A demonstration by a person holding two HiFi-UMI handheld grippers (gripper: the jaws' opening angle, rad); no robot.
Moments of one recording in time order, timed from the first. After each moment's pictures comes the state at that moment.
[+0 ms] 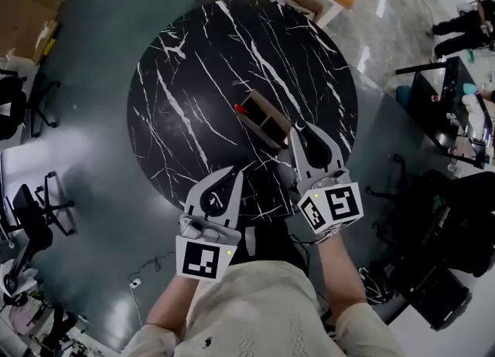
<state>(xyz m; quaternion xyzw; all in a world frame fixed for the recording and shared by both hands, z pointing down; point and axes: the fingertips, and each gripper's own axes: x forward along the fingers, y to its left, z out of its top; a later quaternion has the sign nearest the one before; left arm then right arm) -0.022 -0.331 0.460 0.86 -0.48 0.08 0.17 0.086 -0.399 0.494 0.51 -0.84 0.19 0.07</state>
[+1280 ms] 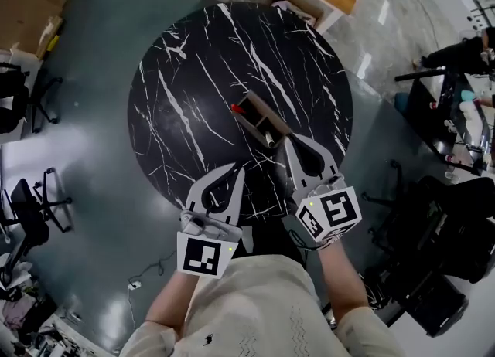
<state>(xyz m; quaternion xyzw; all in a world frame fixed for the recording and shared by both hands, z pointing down) -0.008 -0.331 0.446 0.86 -0.48 0.07 0.15 0.079 -0.376 0.485 0.46 -0.86 0.21 0.11</state>
